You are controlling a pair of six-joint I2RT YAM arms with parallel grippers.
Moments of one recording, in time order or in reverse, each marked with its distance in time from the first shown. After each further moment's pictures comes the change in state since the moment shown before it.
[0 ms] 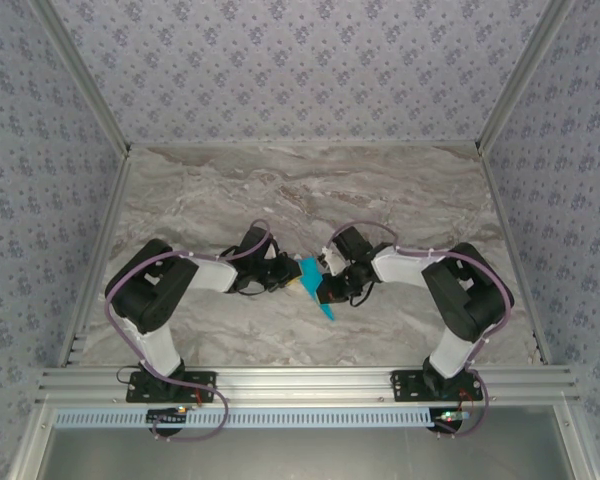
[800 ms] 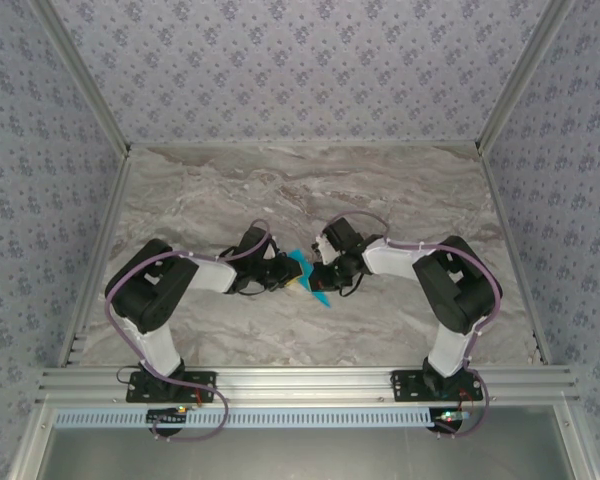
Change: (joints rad) left arm 0.003 0.000 -0.010 0.034 0.029 0.001; right arm 0.016 0.074 0.111 0.030 0.080 0.092
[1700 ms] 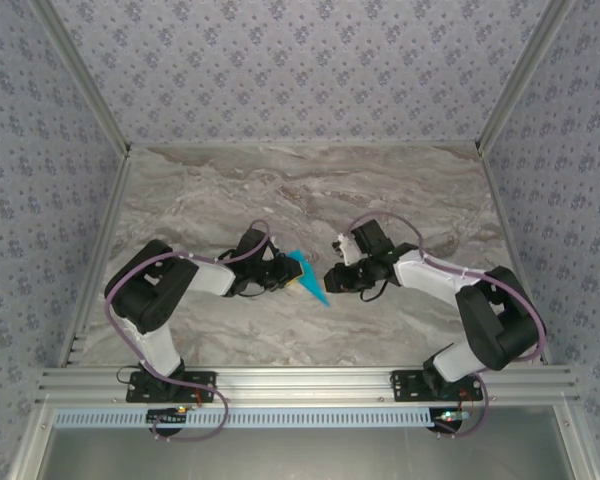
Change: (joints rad) left arm 0.000 -0.003 -0.035 0.080 0.007 0.000; right arm -0.071 -0.278 -0.155 -0.018 -0.050 -0.039
